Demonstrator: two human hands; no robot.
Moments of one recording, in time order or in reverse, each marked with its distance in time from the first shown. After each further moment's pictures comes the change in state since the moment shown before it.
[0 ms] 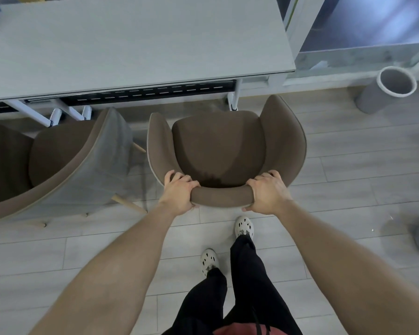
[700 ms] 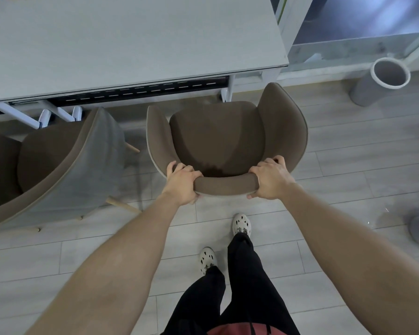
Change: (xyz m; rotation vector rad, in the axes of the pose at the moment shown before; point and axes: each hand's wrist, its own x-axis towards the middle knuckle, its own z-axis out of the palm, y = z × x) left_hand 0.039 0.018 -0.012 -0.033 -0.006 -0.011; right_hand 0.020 0.040 -0.013 0.021 -0.027 0.029
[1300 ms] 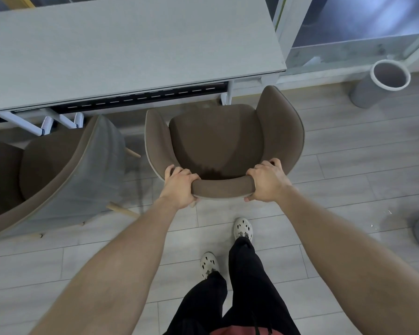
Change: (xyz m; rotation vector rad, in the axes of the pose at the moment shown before) left_hand 0.006 -0.007 -0.004 -0.019 0.013 -0.009; right_hand 0.010 -0.003 -0.006 0.014 -0.006 0.005
